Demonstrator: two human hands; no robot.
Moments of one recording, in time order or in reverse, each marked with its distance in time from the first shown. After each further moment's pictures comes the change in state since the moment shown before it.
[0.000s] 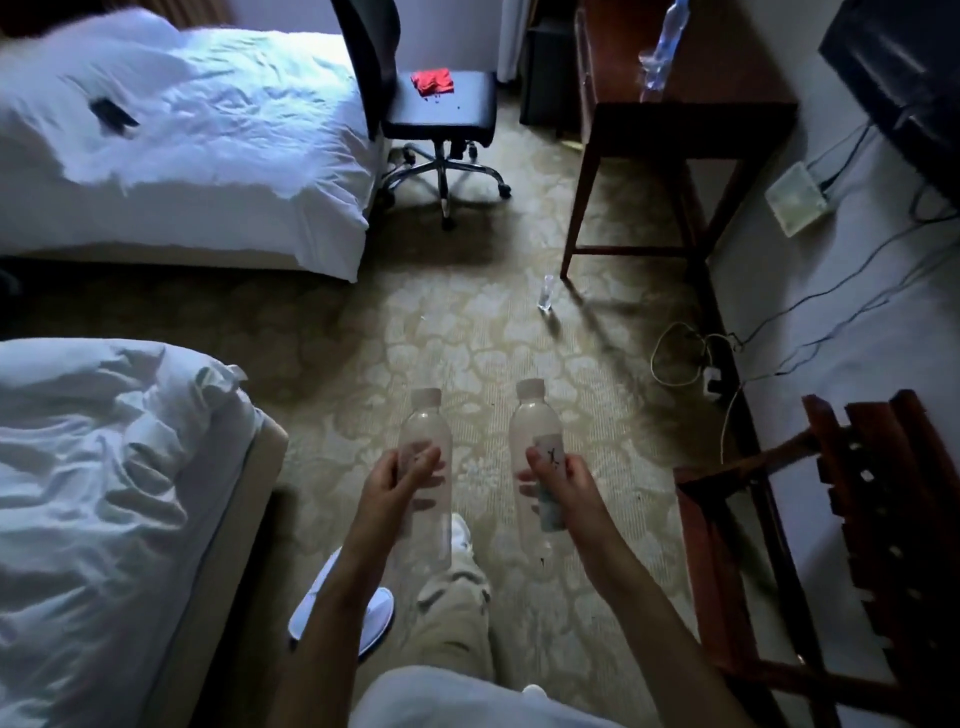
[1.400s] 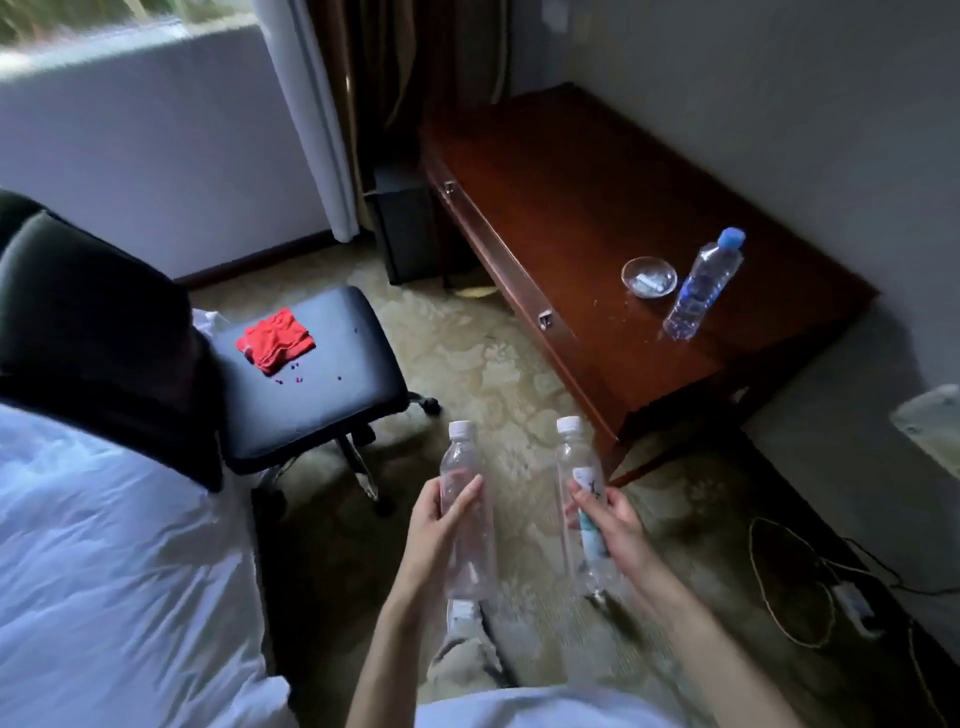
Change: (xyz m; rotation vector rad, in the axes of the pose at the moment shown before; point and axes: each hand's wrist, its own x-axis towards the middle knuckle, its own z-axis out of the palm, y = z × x) left_hand 1.056 0.472 0.204 0.131 -0.488 -0.050; right_hand 0.942 -0.516 0.010 0.363 0.477 0.011
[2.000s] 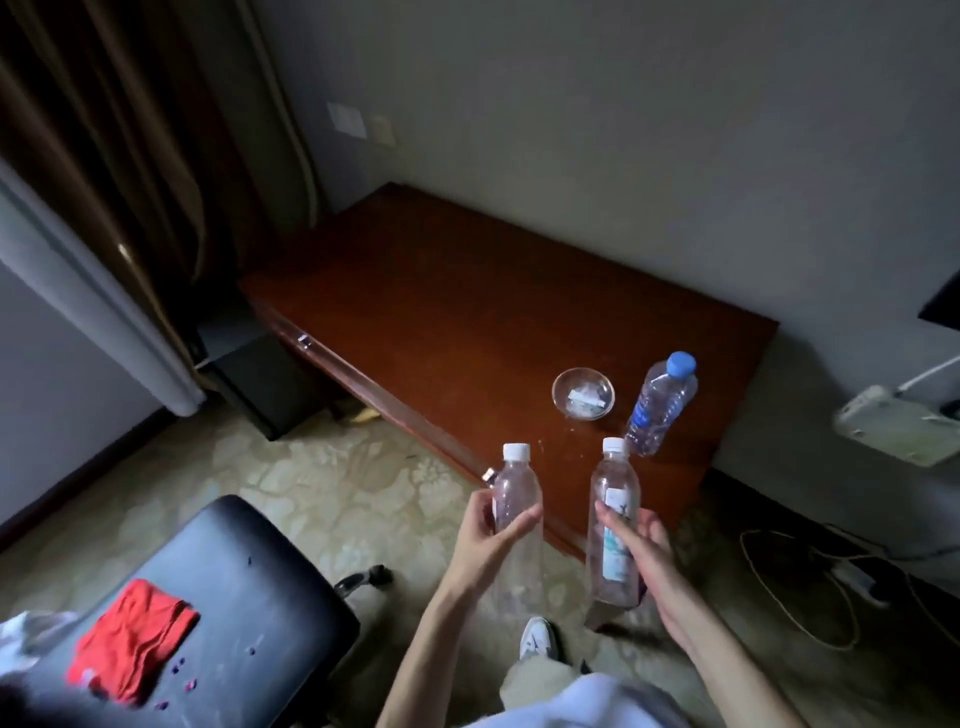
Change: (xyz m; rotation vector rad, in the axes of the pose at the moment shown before) left_hand 0.322 0.127 0.123 0.419 -0.536 0.034; right_hand 0.220 -0.123 -0.009 0.314 0.551 -0.096
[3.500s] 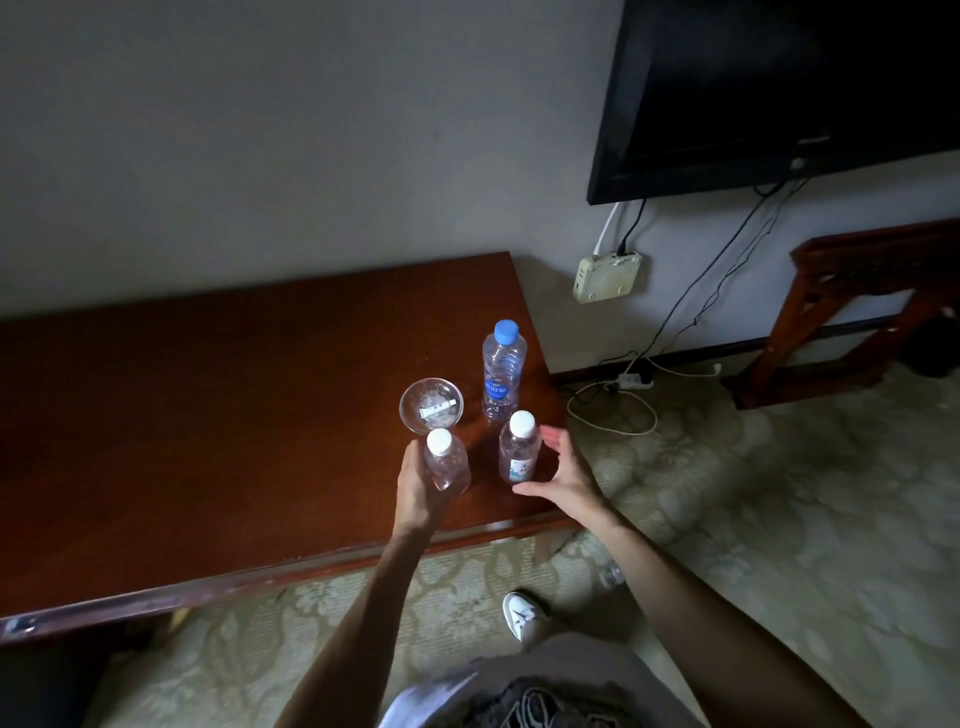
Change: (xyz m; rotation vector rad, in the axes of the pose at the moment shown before) left_hand 0.207 0.006 0.014 0.597 -0.457 0.501; right_hand 0.064 0.038 0.024 -0.240 0.582 -0.228
